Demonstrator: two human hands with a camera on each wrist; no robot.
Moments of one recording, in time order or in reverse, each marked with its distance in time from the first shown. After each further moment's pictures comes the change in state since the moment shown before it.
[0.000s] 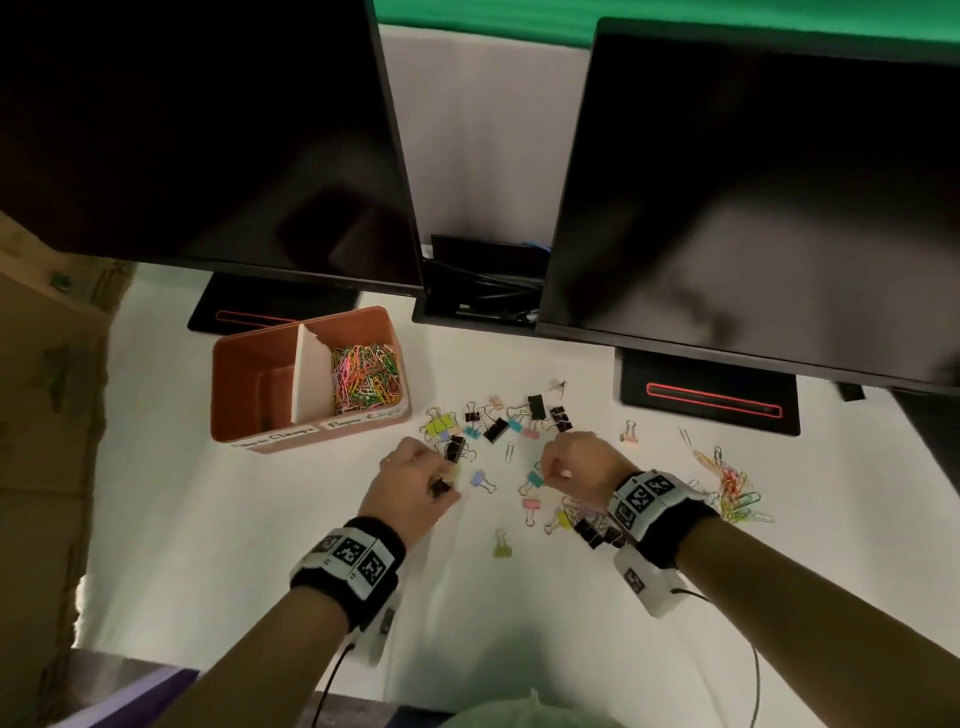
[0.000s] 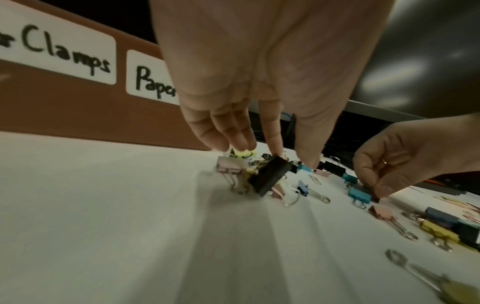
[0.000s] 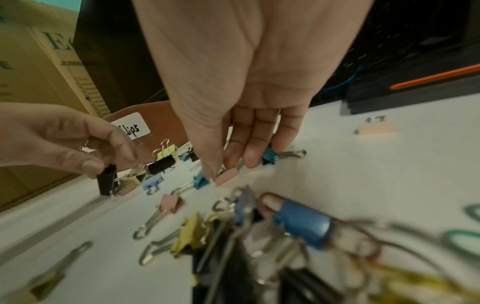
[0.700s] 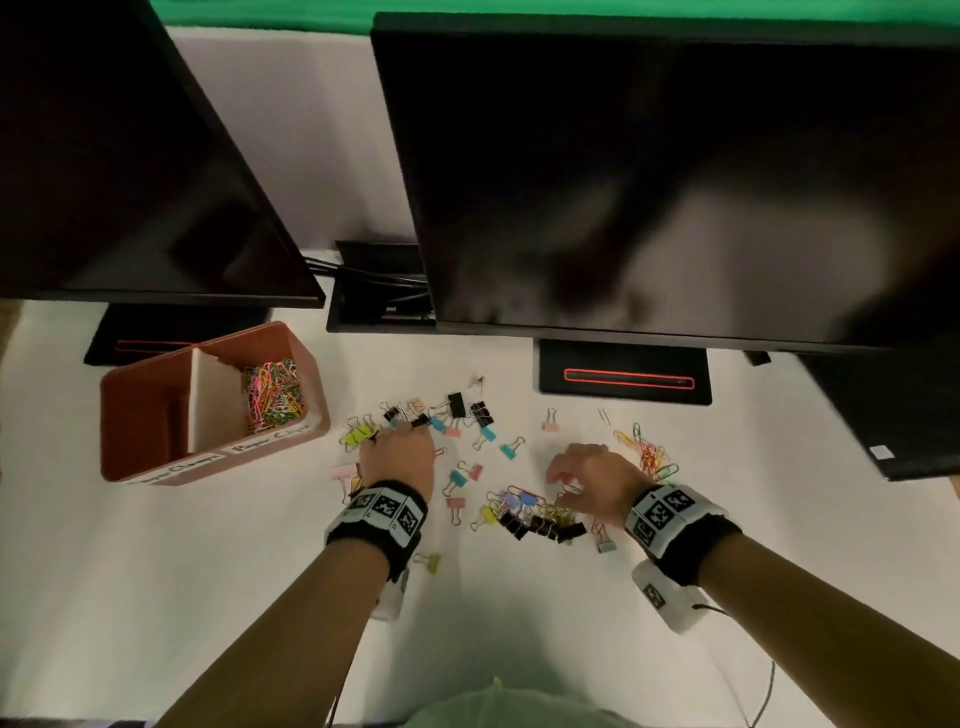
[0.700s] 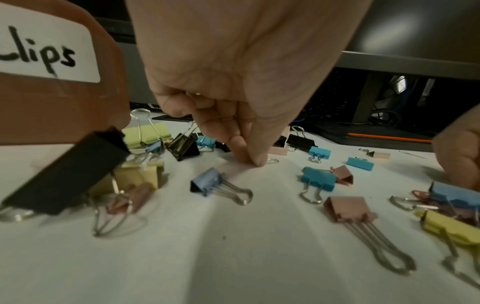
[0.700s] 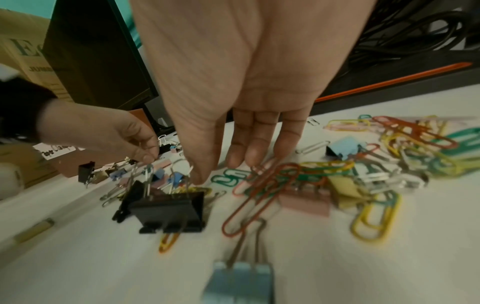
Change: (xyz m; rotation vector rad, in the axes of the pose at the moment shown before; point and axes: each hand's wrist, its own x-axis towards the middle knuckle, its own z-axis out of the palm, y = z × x) left_hand 0.058 0.083 0.044 0.531 -0.051 -0.106; right_hand -0.075 0.079 -0.002 0.080 -0.035 0.124
